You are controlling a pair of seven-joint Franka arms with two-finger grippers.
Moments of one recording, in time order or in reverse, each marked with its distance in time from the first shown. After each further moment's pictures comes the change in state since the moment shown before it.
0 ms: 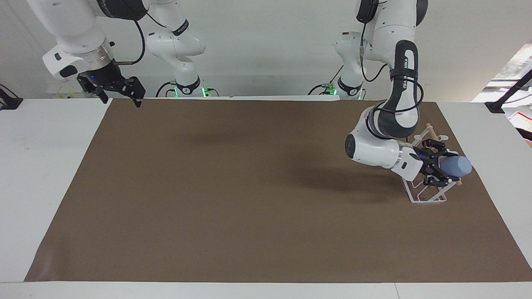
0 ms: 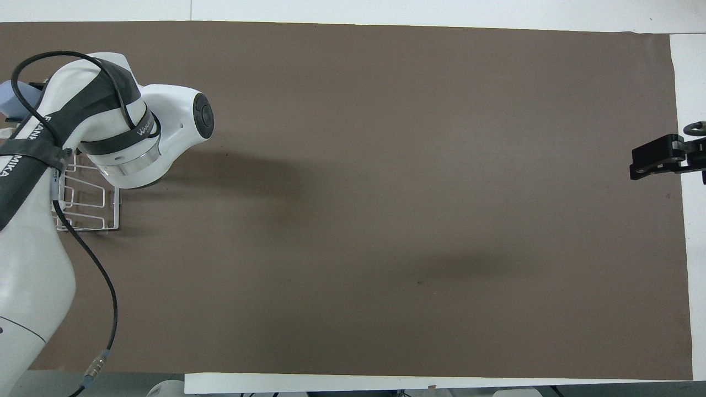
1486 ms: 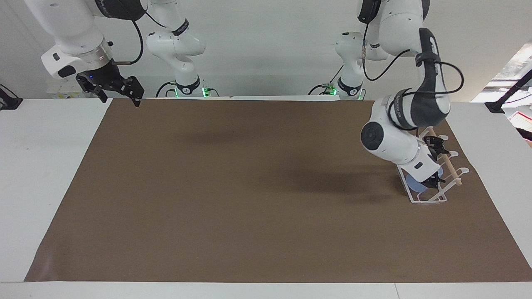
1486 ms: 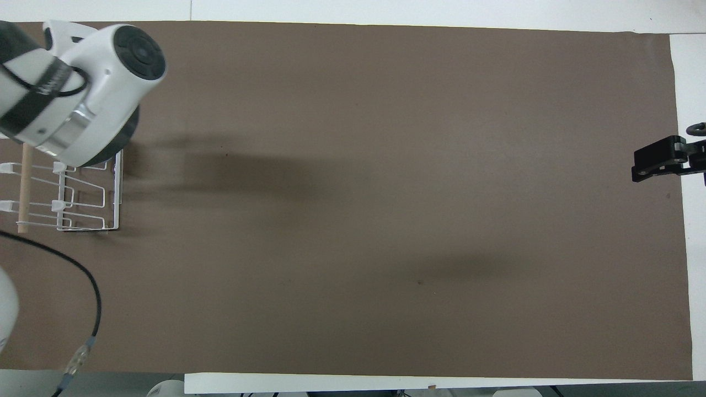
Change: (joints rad) left arm 0.057 -0.122 0.001 0.177 -0.504 0.033 0.604; right arm 0.000 0.000 0.000 -0.001 0.000 -0.010 0.000
